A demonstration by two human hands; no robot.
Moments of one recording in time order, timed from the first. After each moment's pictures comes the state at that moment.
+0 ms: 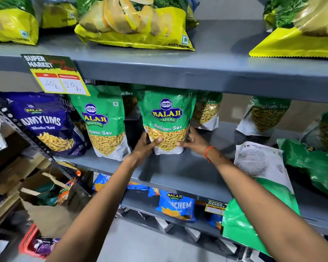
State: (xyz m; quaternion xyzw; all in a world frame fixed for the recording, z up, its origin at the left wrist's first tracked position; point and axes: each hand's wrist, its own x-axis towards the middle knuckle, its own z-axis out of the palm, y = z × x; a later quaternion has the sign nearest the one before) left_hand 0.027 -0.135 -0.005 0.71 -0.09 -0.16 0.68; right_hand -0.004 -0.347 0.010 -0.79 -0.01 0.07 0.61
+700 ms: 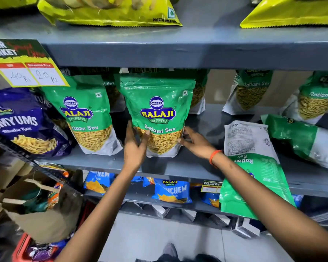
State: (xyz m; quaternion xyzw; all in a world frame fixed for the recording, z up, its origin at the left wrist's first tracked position) left_hand -0.028 -0.132 0.008 0.80 -0.09 0.03 0.60; right_hand -0.076 -0.334 0.026 -0.89 0.04 0.04 0.45
